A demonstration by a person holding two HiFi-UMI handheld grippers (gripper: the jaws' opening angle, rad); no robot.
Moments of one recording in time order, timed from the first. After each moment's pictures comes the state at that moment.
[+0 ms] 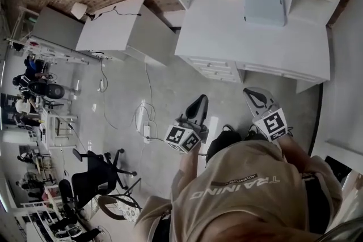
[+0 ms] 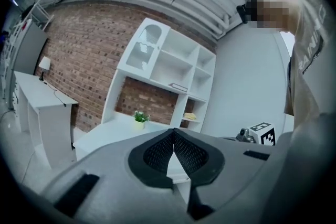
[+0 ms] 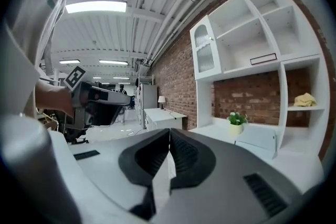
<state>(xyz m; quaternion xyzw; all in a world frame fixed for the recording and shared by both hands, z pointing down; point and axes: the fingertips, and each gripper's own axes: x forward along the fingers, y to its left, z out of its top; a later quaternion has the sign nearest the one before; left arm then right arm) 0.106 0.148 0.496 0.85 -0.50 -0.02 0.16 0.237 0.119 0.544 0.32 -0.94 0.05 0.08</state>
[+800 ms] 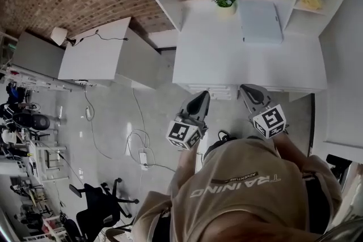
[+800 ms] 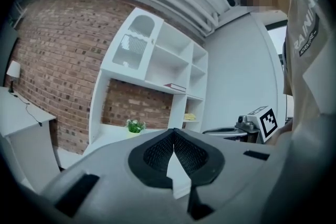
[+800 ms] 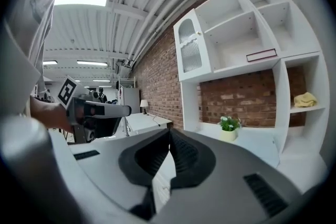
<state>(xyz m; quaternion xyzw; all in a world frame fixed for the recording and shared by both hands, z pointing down) 0.047 0.000 0.482 0.90 -0.42 0.01 0.09 0.166 -0.012 0.512 0.41 -0.91 0.06 0.05</state>
